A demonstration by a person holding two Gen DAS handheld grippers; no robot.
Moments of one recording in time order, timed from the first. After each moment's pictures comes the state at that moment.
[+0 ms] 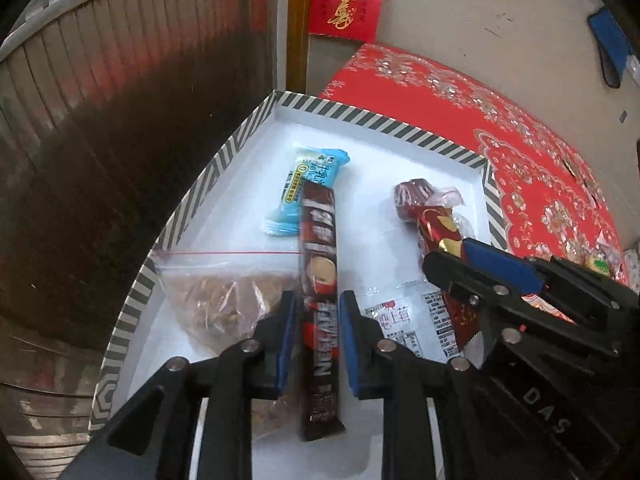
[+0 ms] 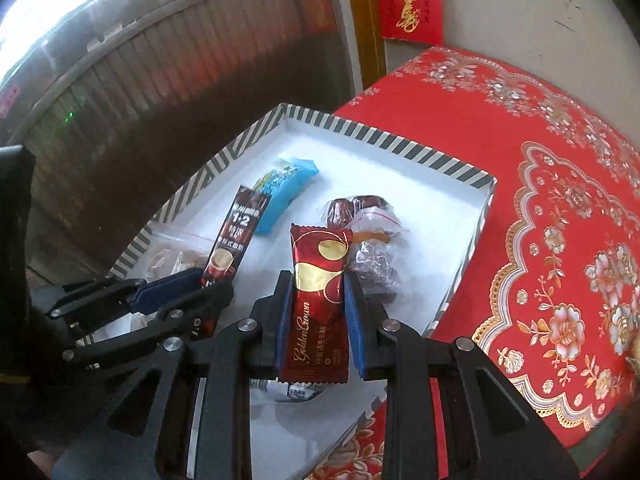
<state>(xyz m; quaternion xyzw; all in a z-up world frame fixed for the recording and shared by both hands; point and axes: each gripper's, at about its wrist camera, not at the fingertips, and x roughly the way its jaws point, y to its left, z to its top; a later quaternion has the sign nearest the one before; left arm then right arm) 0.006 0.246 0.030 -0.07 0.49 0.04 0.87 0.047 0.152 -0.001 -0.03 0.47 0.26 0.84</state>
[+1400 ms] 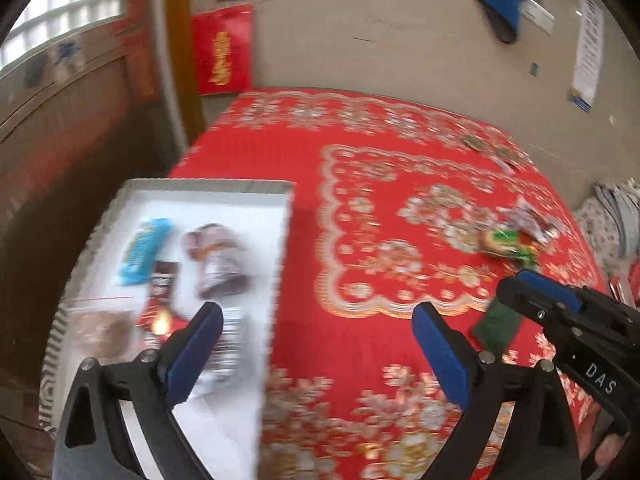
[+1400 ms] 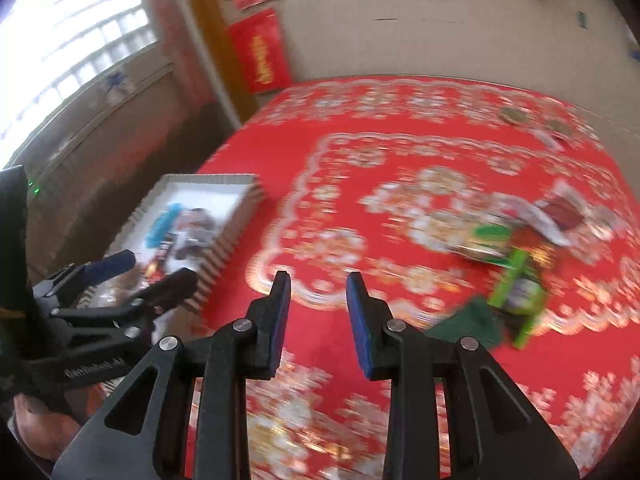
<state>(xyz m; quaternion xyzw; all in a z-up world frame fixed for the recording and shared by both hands) -0.014 0.090 0.080 0.00 0.43 -0.07 0.90 -0.027 -0.058 0.046 0.06 0.42 0.11 0.90</state>
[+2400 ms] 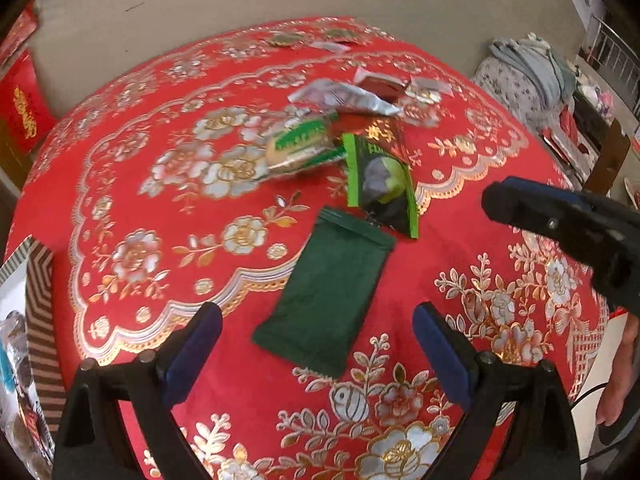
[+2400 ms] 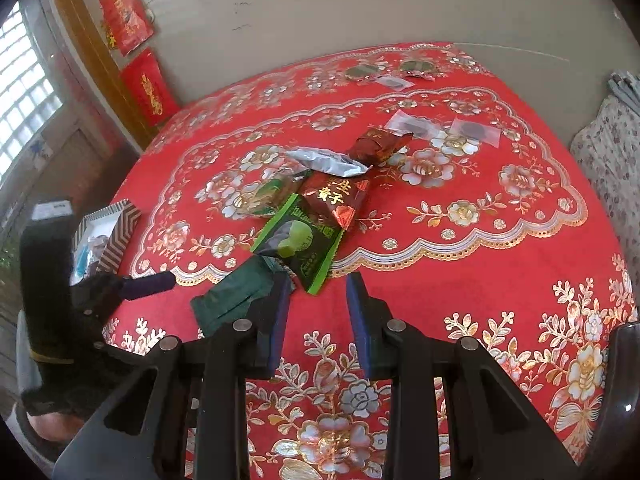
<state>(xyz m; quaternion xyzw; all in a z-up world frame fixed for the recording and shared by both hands) -0.008 -0.094 0.020 0.16 0.49 -0.27 0.81 -0.067 -0.210 0.024 0.14 0.43 -0.01 0.89</state>
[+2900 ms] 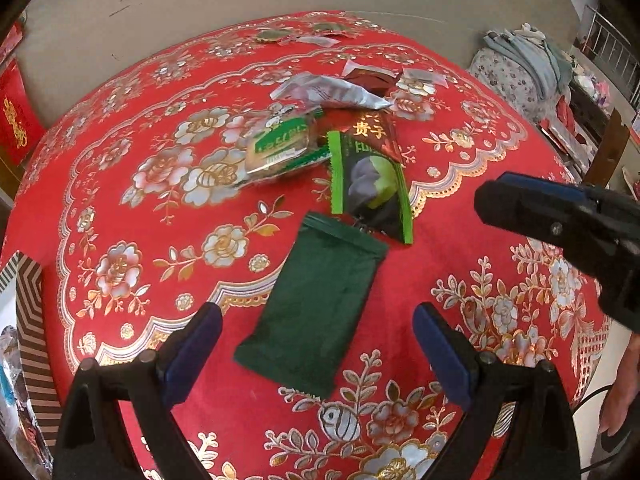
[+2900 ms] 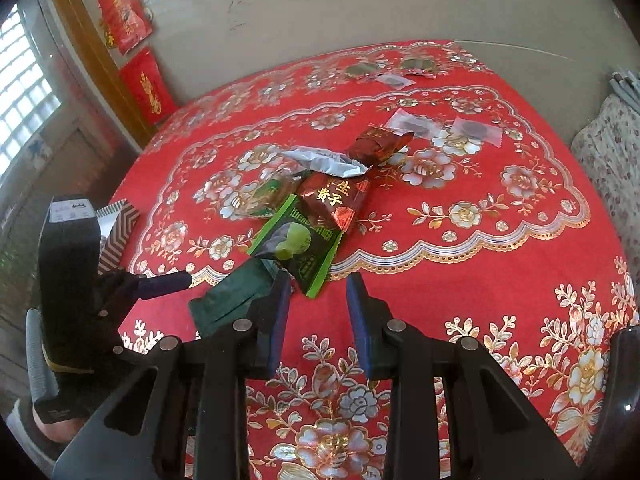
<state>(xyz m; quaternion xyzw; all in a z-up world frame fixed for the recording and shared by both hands) -0.004 -0.107 0.013 0.16 0.49 -0.28 0.81 -0.063 -0.210 0.023 0.14 0.44 -0.01 0.89</state>
